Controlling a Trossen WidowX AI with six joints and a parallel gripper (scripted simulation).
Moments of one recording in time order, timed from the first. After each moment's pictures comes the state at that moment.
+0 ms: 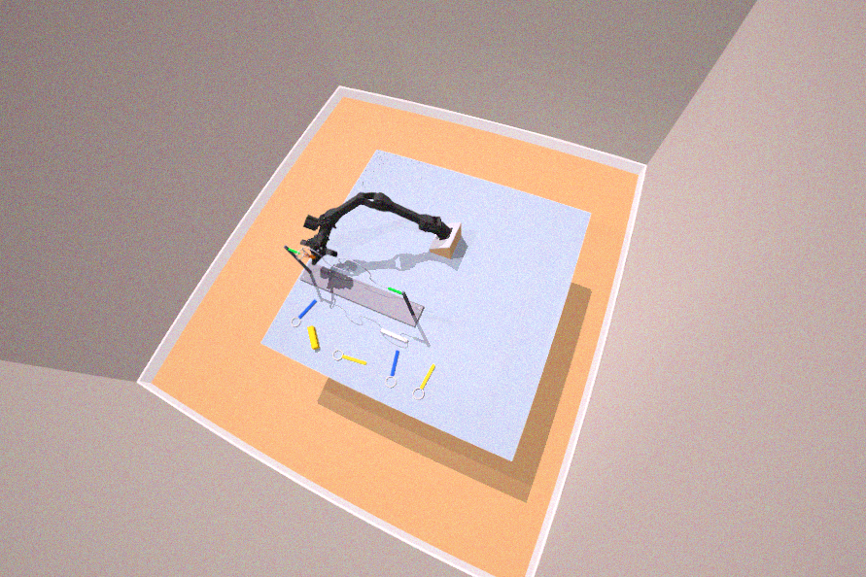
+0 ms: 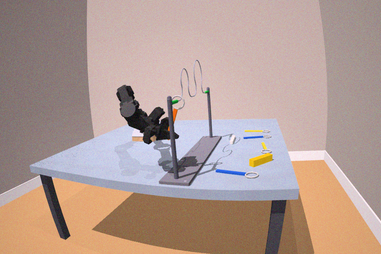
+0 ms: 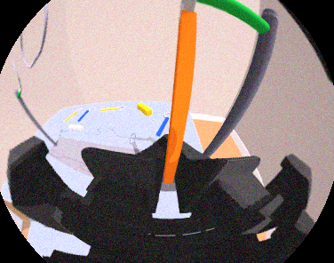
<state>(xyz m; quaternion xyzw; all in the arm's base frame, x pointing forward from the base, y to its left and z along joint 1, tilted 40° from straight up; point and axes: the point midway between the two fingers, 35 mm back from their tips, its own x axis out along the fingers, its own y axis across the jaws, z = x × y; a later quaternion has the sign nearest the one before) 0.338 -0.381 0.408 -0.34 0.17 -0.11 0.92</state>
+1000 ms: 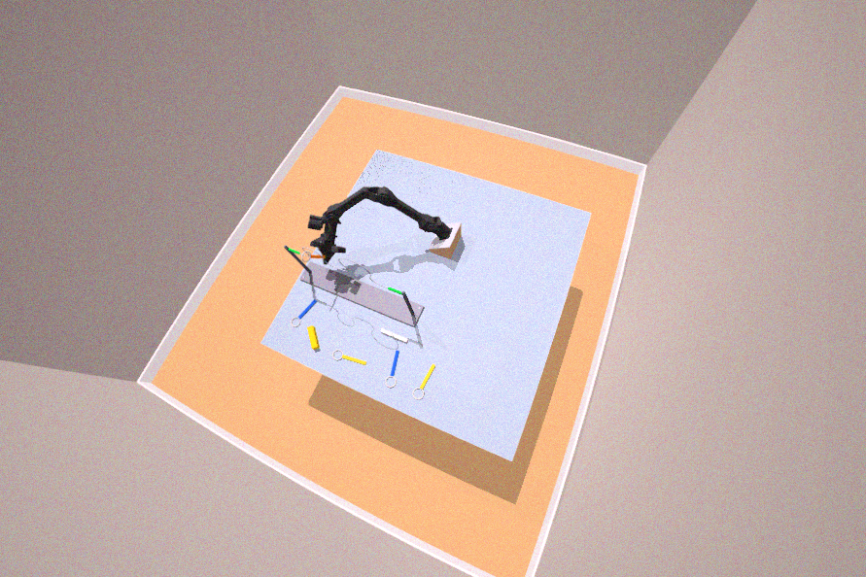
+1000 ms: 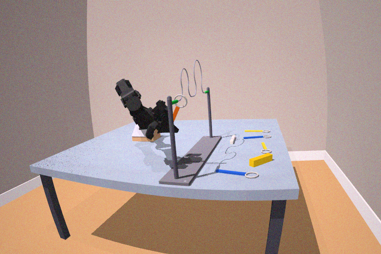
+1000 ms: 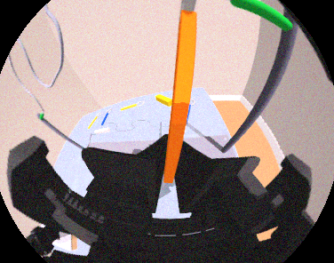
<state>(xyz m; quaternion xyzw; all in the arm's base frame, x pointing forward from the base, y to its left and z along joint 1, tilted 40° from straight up) 0.325 -0.329 0.377 -0.21 0.25 -0.11 0.94</state>
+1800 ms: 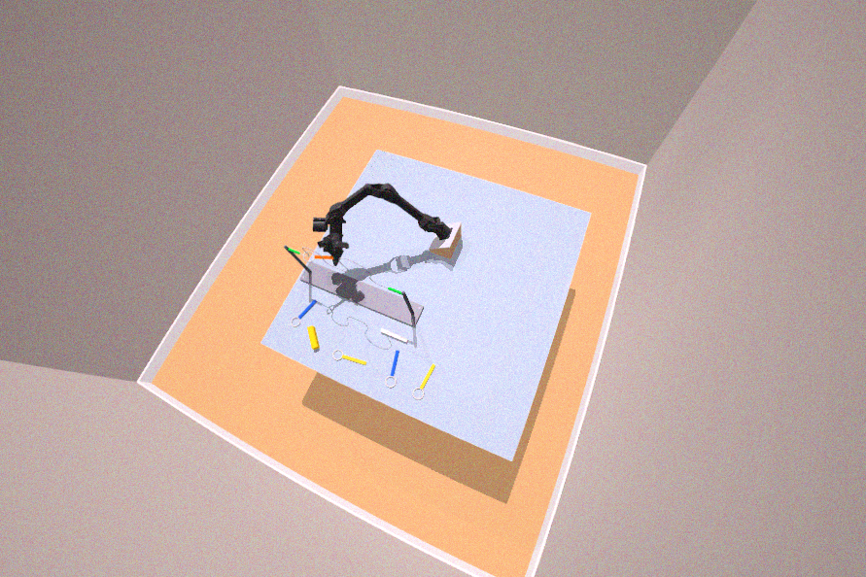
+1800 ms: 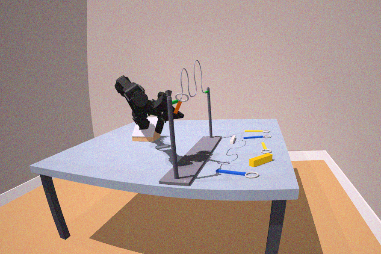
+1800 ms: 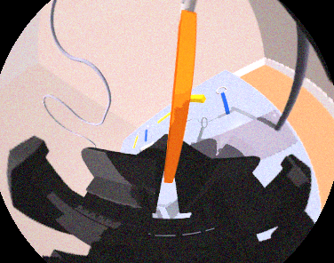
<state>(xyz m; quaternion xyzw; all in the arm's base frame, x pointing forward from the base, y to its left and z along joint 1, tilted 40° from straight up) 0.334 -0.252 0.361 0.05 0.24 -0.04 0.97</state>
